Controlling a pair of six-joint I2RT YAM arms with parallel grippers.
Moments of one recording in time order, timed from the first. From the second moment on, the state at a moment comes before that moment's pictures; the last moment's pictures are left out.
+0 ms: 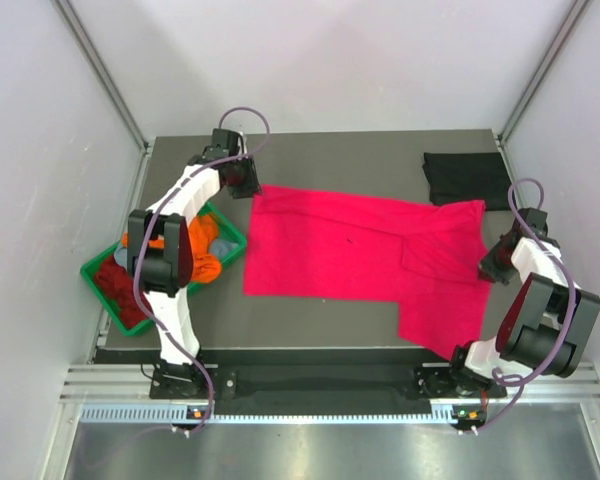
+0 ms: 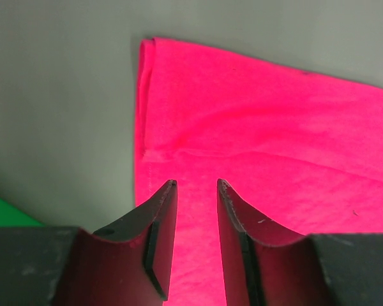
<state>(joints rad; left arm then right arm) -0.19 1.97 1.62 -0.53 0.16 -0.38 -0.43 1.41 0.80 -0.59 -0.01 0.40</state>
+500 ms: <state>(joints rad) -0.19 2.08 1.64 -0.55 0.06 -0.40 -0.44 1.41 0.80 -0.58 -0.05 0.39</state>
